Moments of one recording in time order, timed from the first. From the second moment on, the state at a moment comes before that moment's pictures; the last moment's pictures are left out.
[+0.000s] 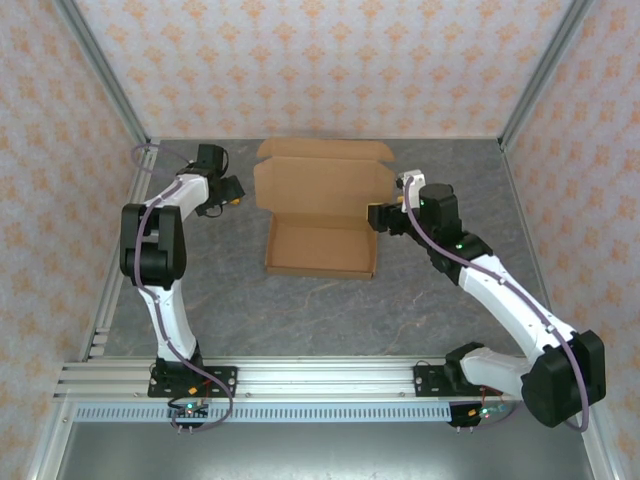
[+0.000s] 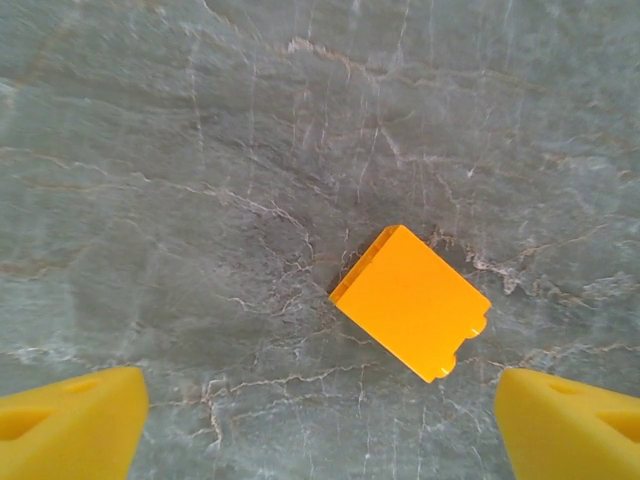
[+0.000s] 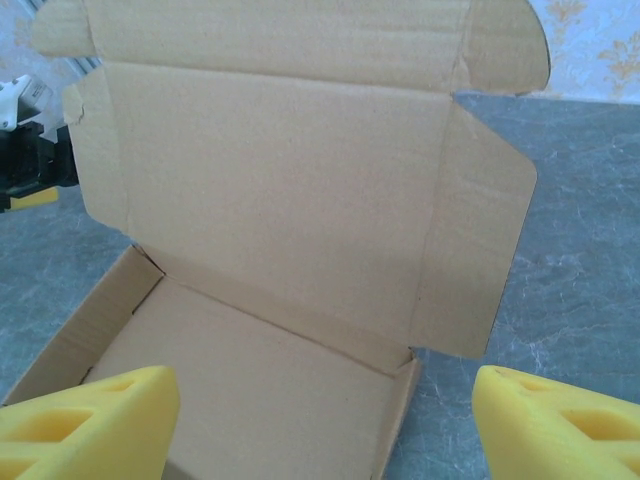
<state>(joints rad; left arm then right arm) 0.02 2.04 1.48 -0.54 -0.12 -0.53 0.40 1.13 0.86 -0.20 -0.11 0.18</state>
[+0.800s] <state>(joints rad) -0.03 2.31 1.88 -0.80 -0.16 -0.51 0.40 1.17 0.85 -0.20 -0.12 0.18</state>
